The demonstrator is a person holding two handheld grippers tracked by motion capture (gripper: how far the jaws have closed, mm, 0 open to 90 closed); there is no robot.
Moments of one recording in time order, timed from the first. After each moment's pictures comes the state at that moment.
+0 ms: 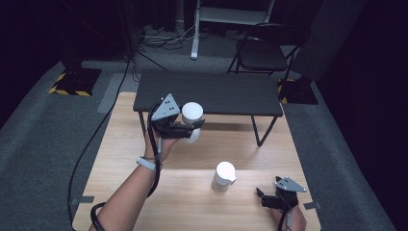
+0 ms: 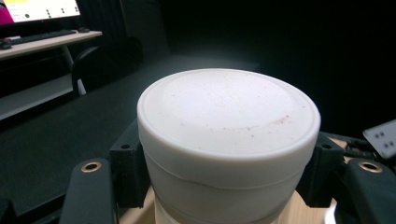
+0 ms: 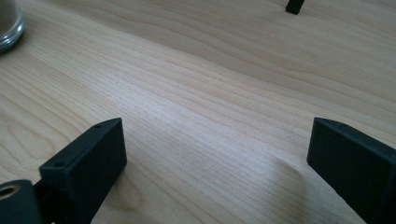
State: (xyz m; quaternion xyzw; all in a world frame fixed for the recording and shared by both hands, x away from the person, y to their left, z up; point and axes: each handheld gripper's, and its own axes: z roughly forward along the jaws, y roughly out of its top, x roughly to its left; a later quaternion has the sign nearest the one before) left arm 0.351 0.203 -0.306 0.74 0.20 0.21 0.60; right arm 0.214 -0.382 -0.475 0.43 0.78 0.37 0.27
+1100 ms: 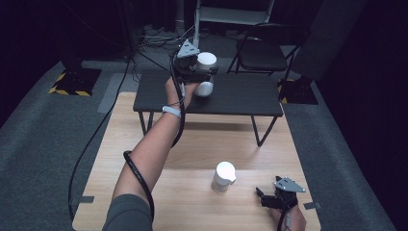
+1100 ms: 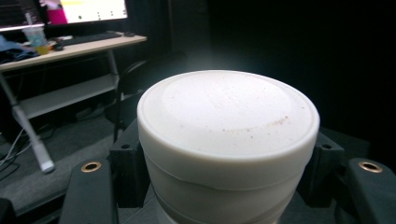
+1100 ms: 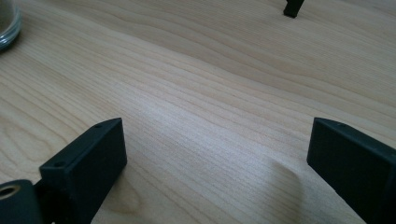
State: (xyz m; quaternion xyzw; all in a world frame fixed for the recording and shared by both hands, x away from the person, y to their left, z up) left arm 0.458 0.150 -0.251 0.72 0.28 0.25 0.59; right arm 0.212 -0.379 -0.475 0.42 0.78 0.36 0.28
